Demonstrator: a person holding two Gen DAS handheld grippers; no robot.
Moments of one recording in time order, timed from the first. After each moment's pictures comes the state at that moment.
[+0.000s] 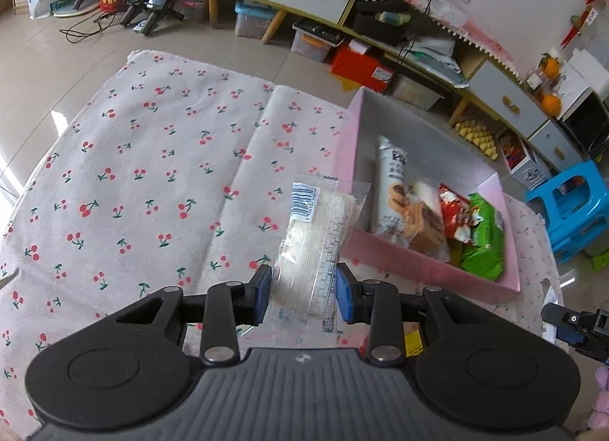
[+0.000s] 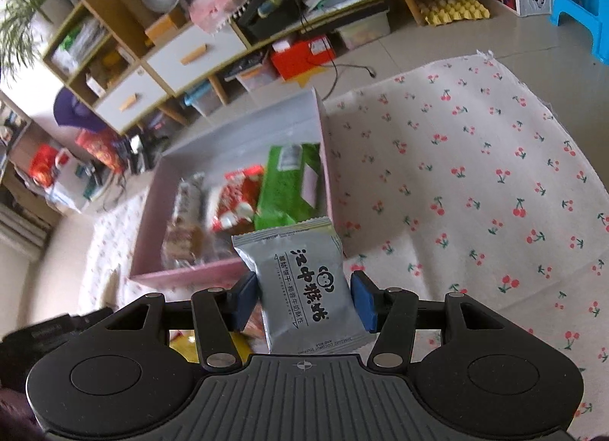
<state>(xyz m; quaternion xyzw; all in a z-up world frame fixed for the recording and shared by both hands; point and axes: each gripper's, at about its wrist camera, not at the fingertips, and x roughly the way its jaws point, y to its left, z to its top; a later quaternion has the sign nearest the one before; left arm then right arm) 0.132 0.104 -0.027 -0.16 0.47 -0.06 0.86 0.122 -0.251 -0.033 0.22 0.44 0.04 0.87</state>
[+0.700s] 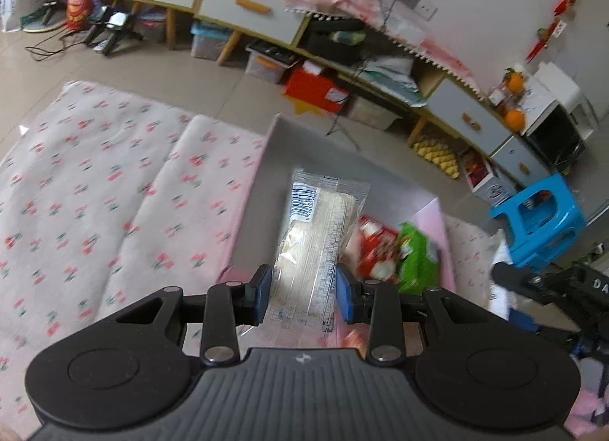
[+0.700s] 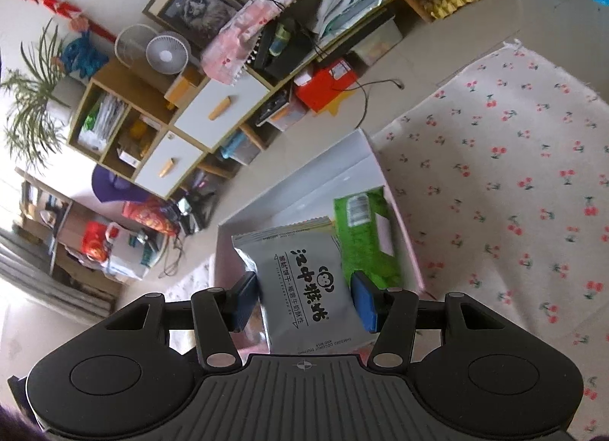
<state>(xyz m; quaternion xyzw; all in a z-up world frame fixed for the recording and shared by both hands) 0.159 0.048 -0.012 -0.18 0.43 -0.10 0.88 0.157 -0.246 -0.019 0.36 0.39 0.07 0.85</state>
